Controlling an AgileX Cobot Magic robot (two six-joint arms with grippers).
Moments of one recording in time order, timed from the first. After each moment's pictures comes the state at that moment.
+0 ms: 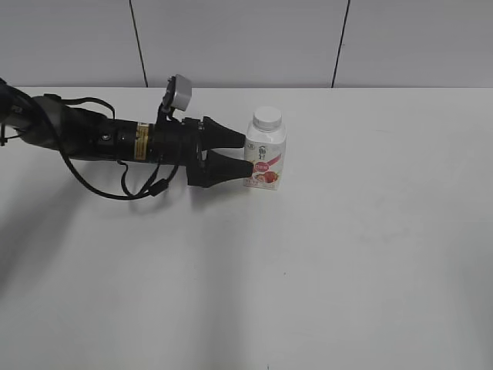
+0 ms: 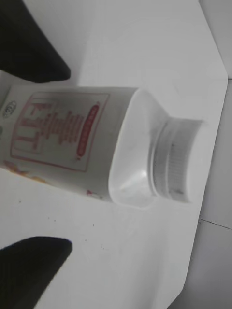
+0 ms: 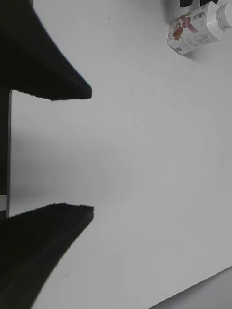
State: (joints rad) left arm -0.21 2.51 -1.59 1.58 -1.21 -0.95; right arm 0.00 -0.01 -0.51 0.10 1.08 -0.15
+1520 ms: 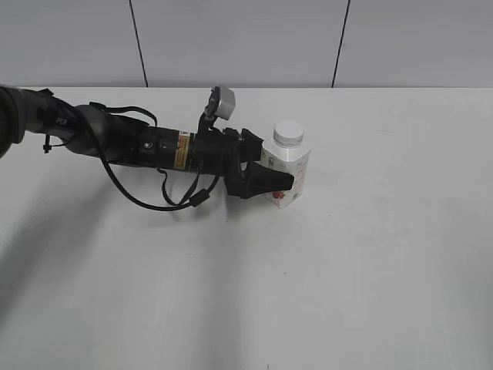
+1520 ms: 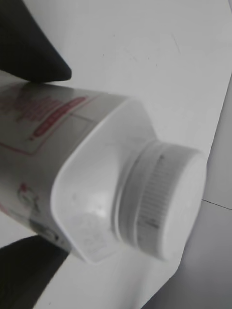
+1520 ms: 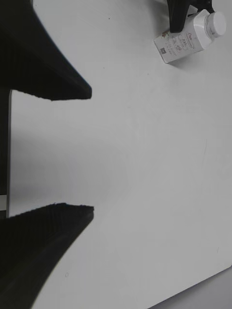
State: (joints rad) left arm -0.33 2.56 -1.67 1.56 -1.17 -1.05; right arm 0.00 -0.01 -0.51 0.10 1.08 -0.15
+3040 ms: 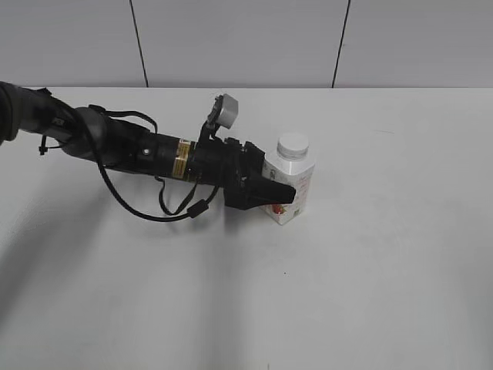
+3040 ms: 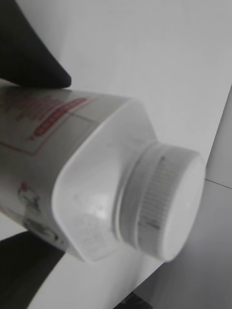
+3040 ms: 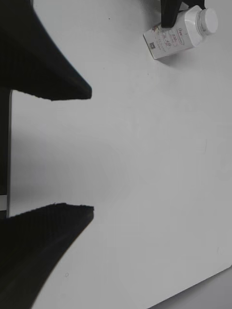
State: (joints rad) left arm -0.35 2.52 -1.60 1.58 -1.20 -1.07; right arm 0.00 -0.01 -0.51 0.10 1.08 -0.15
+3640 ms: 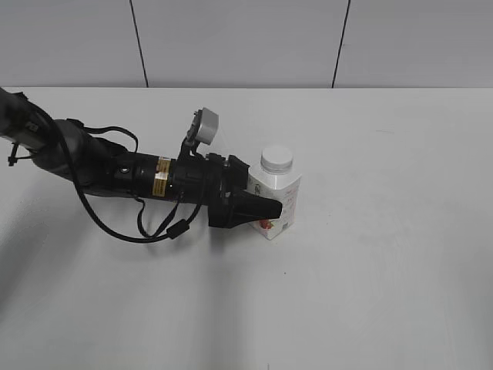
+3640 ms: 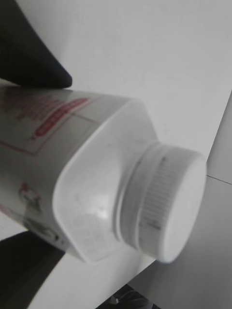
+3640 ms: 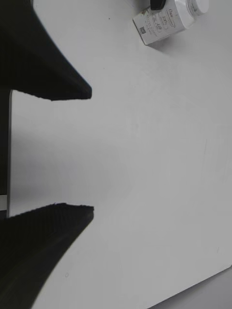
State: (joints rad) left arm -0.33 2.44 -1.35 1.50 -1.22 -0.91; right arm 0.00 -0.01 -0.51 0.10 1.08 -0.15
